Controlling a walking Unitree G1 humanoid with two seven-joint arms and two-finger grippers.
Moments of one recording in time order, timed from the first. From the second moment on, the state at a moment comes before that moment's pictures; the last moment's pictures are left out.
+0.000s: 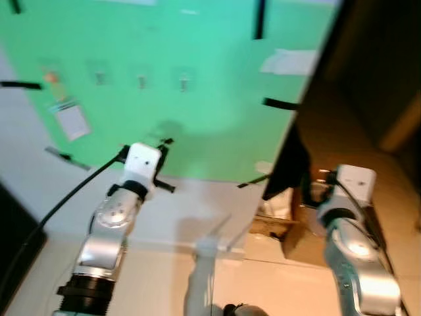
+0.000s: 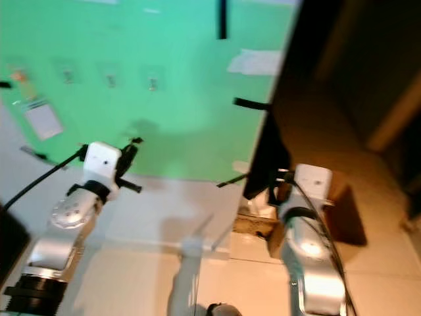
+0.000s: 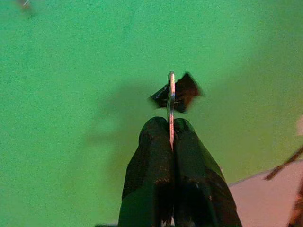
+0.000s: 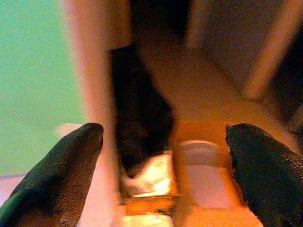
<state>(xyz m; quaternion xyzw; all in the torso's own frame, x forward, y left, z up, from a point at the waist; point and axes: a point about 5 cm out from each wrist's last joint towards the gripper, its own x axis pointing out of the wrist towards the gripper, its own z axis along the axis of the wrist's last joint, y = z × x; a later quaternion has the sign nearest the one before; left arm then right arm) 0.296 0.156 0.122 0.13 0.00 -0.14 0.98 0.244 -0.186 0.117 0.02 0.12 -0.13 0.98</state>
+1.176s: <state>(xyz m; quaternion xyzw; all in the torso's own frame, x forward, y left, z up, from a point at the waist) 0.314 0.157 0.164 0.14 -0.07 -0.13 0.98 0.256 -0.159 0.124 0.03 0.08 -0.02 1.00</state>
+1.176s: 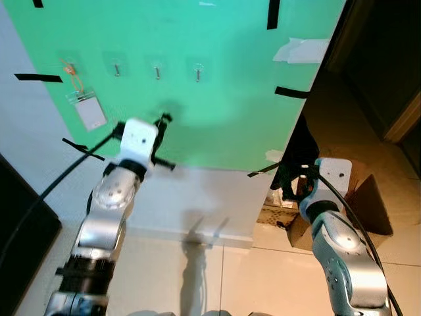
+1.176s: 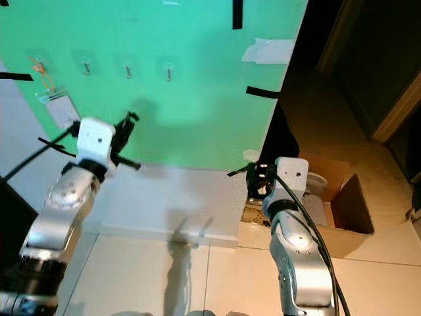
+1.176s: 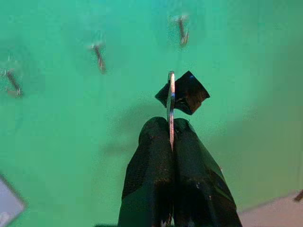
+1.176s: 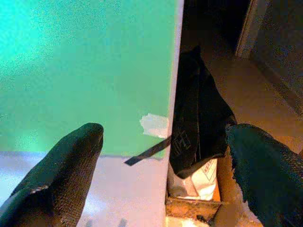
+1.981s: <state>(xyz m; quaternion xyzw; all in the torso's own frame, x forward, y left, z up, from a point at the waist) 0.319 0.156 0.160 0.13 -0.07 -0.13 0.98 0.261 -0.154 0.133 0.00 0.06 0.01 1.00</state>
